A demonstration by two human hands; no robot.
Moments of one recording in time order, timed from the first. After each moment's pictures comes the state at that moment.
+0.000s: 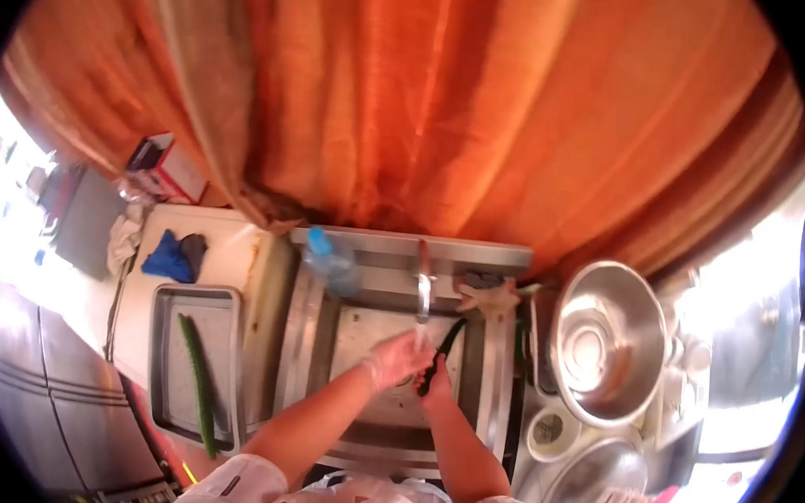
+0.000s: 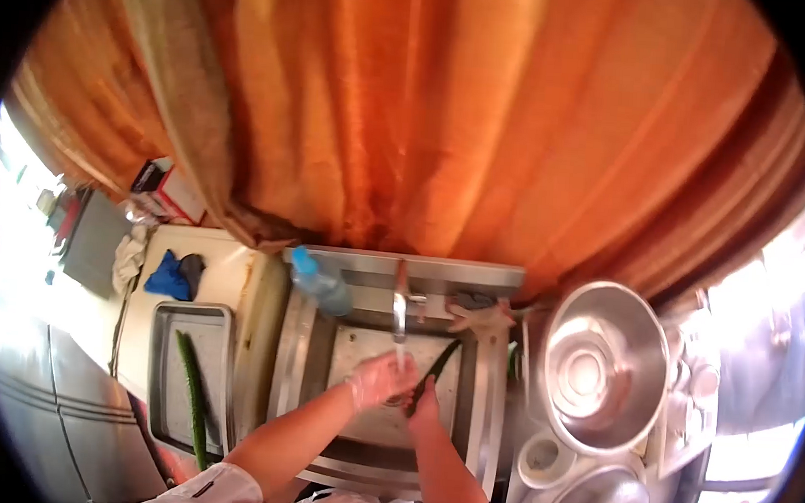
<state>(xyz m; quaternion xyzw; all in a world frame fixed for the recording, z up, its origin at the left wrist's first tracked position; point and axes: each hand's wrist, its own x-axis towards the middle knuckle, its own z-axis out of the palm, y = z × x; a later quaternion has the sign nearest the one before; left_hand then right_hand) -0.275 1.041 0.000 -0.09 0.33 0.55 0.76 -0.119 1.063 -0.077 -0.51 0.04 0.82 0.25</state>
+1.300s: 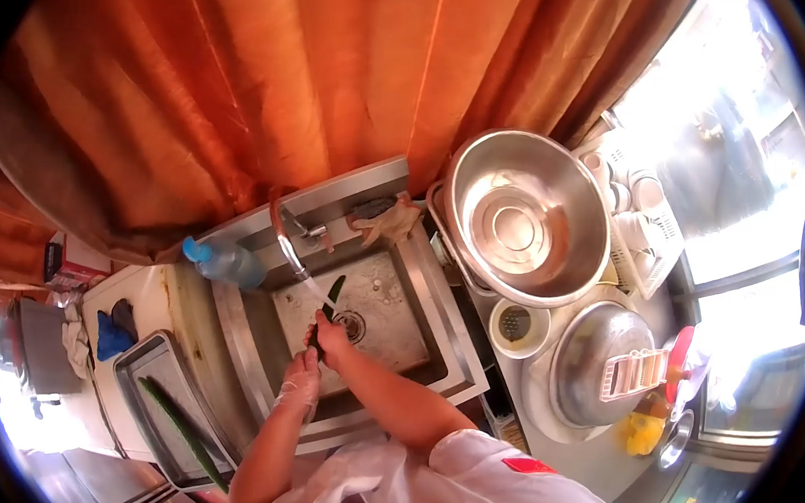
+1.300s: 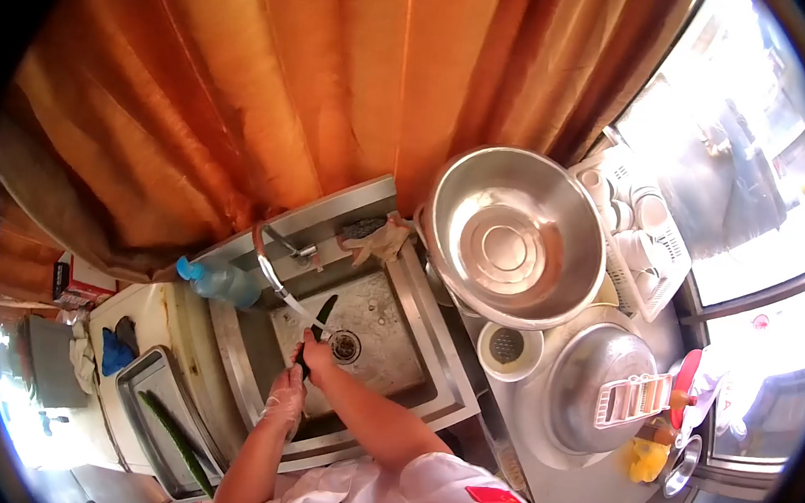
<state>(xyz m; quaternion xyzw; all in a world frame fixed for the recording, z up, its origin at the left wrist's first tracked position) -0.265 0.926 0.057 0.40 0.82 0.16 0.39 -0.219 1.026 -0.067 -0.49 0.05 0.81 0.31</state>
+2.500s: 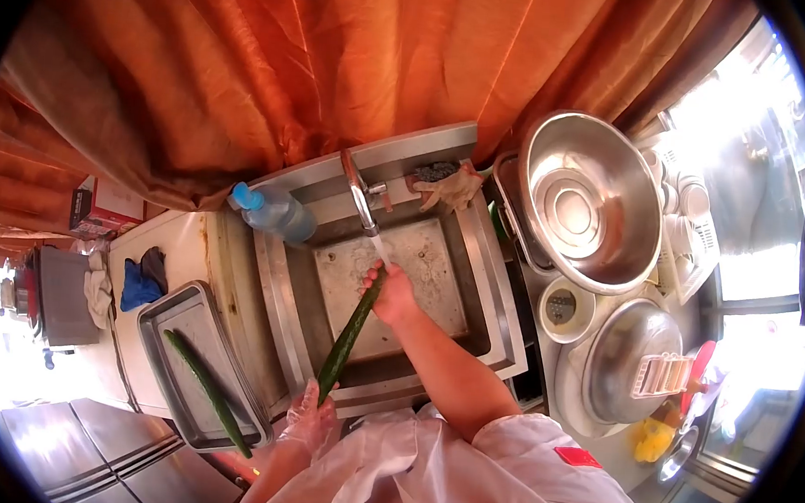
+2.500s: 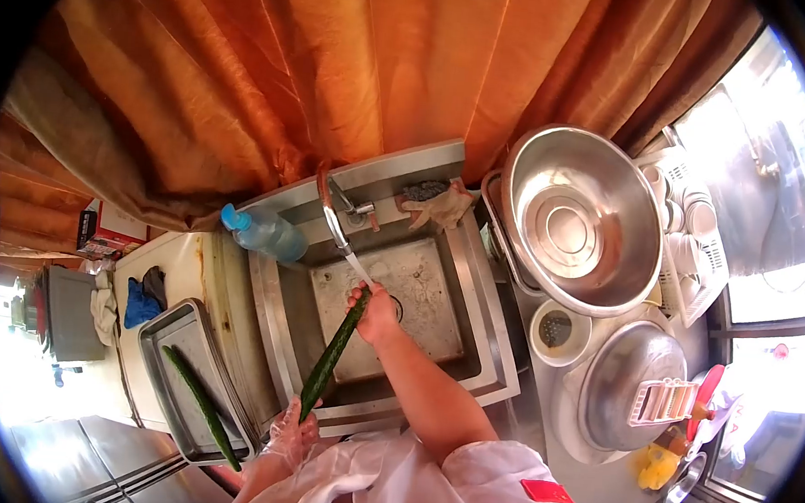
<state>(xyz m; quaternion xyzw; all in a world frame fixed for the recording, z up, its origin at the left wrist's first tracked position) -0.302 0.778 0.103 -0.05 0.67 0.42 0.61 -0.185 1.054 -0.015 -0.38 0.08 0.86 0.34</state>
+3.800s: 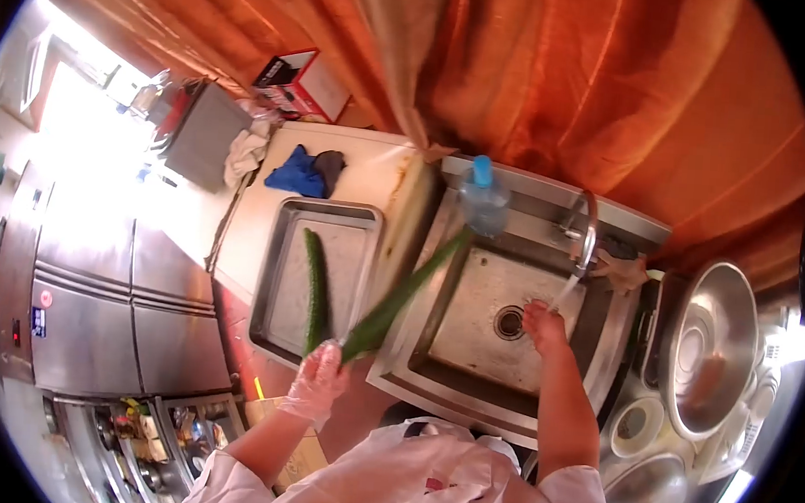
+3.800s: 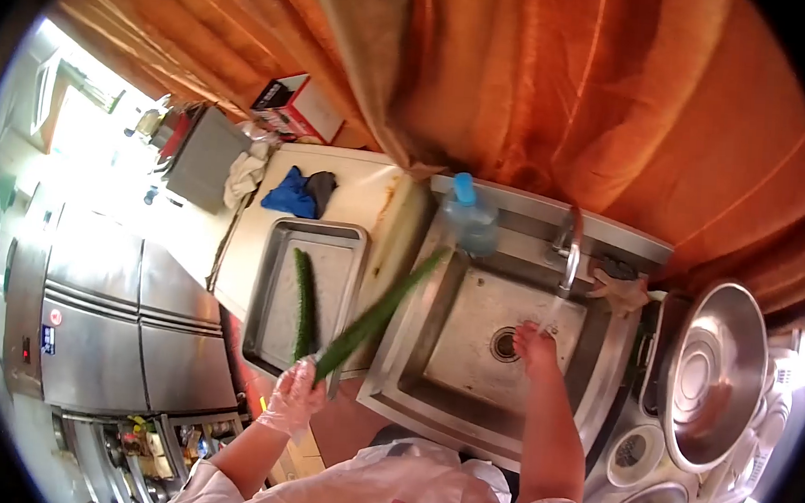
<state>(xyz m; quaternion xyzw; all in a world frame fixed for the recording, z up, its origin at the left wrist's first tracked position) -0.357 0.701 0.180 -0.07 0.73 0.60 0.32 -0.160 1.081 -0.106 -0.54 -0.26 0.78 0.16</state>
